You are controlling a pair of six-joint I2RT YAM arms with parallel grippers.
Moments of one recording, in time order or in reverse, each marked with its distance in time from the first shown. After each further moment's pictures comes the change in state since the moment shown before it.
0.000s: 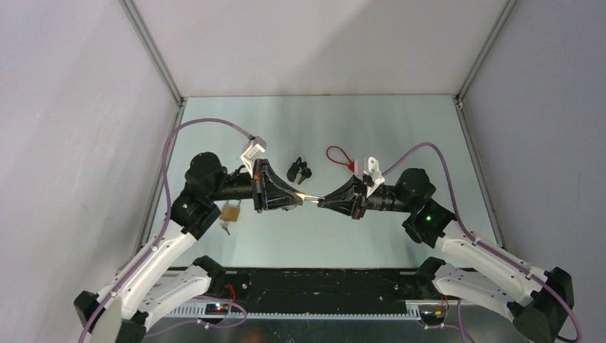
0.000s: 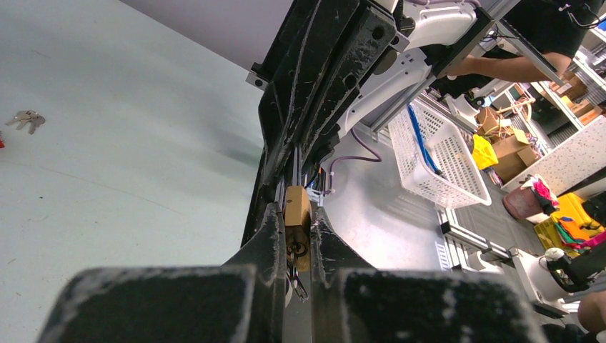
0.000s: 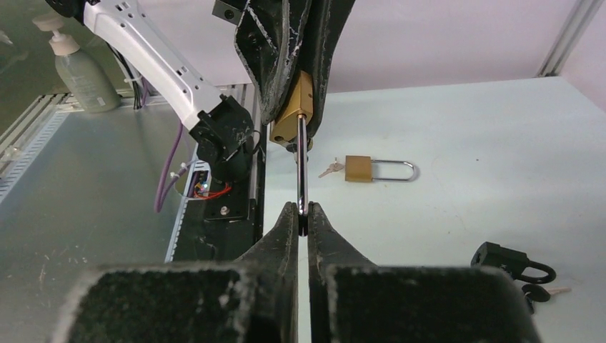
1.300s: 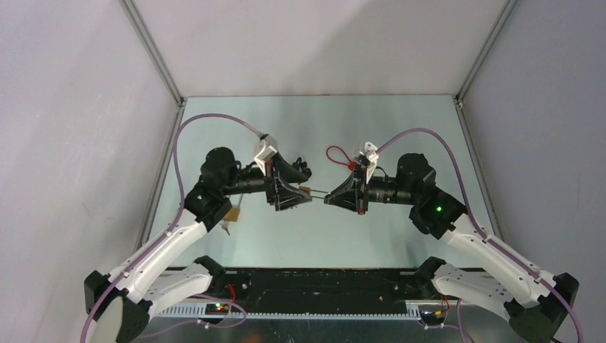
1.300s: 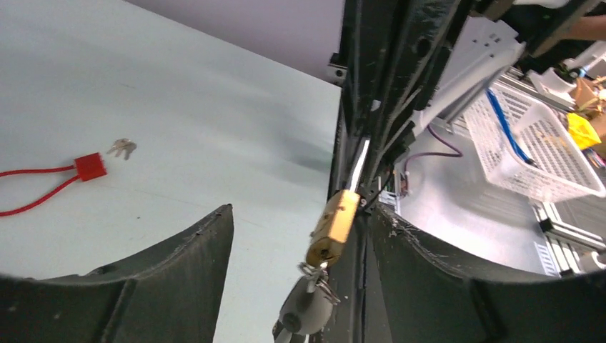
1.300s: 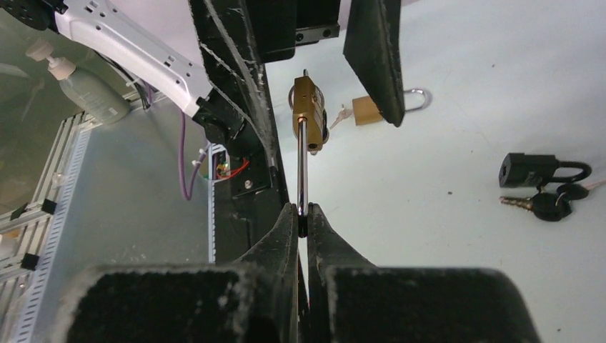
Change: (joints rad) left arm -0.014 0.106 -0.023 0.096 -0.105 0.232; right arm -0.048 0.012 0.165 -0.366 0.043 0.105
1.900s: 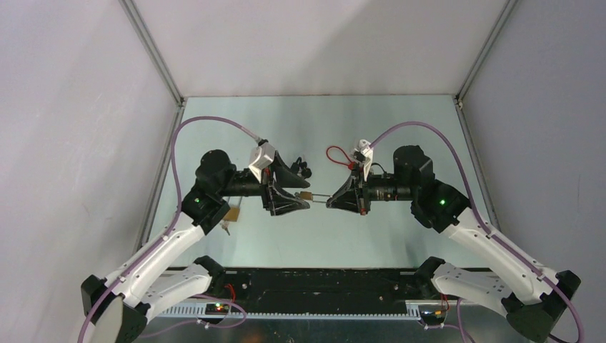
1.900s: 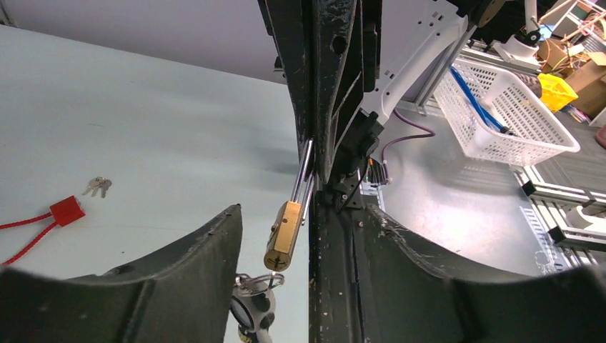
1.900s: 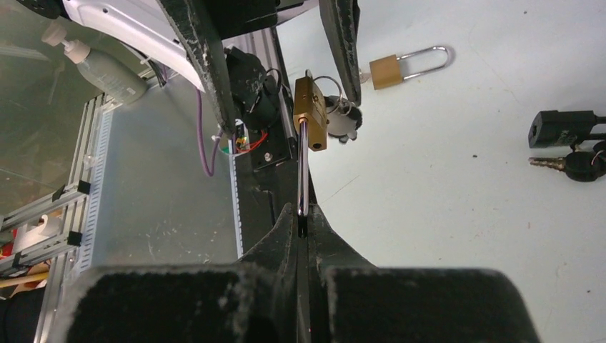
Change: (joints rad) left arm -0.018 -0.025 -0.002 0.049 0.134 0.038; right arm 0.000 0.051 0.137 -0.245 -0.025 -0.006
